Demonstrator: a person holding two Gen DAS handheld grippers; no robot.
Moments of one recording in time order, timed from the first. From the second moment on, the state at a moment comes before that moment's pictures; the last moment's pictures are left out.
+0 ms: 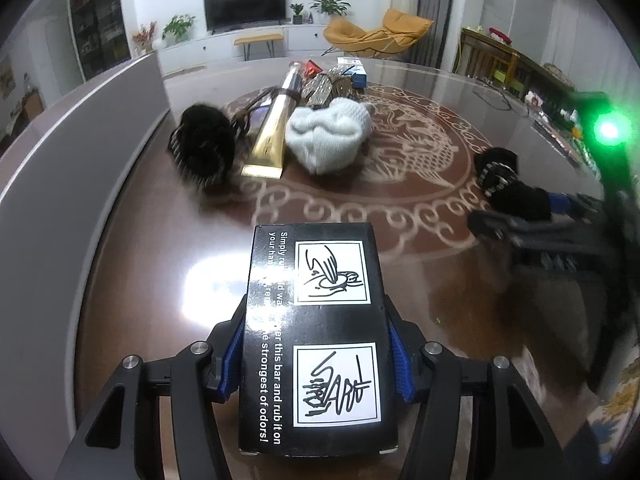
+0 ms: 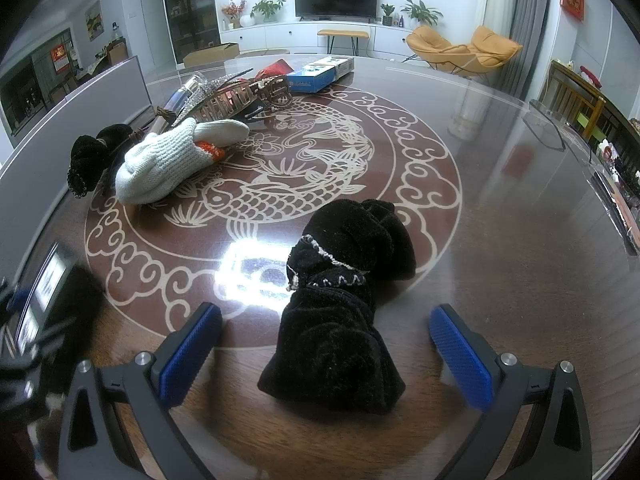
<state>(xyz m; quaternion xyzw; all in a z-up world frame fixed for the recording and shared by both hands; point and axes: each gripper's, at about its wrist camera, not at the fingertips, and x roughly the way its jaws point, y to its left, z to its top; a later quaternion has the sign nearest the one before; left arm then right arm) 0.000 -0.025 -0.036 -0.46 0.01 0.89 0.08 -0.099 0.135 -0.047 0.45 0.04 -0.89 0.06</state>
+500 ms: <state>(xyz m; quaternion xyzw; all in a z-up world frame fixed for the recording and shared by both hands) 0.039 -0.067 -0.025 -0.45 -0.05 0.89 0.08 -0.104 0.132 -0.045 0.48 0.05 -0.87 0.08</state>
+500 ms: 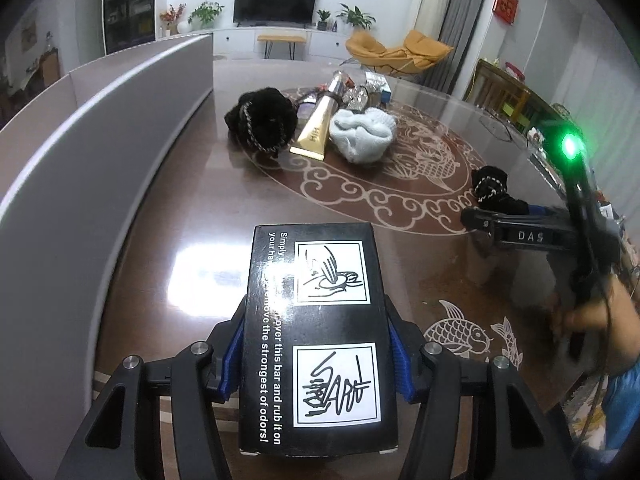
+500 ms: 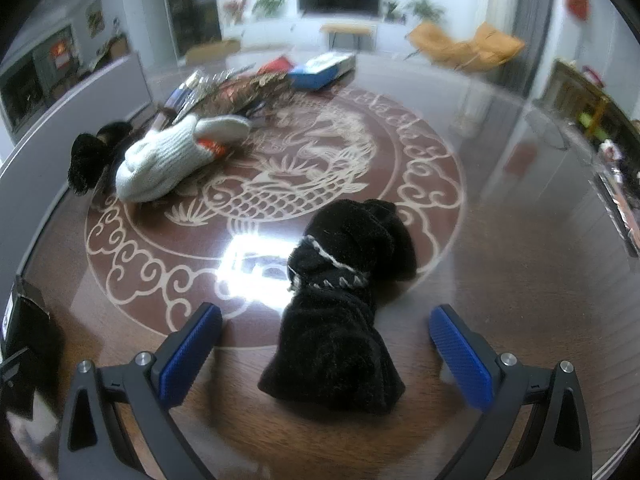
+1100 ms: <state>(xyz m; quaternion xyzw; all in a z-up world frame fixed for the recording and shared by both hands) 0.057 -0.091 -0.017 -0.44 -0.09 0.89 0.08 -0.121 0.100 0.017 0.49 0.07 -0.84 0.22</state>
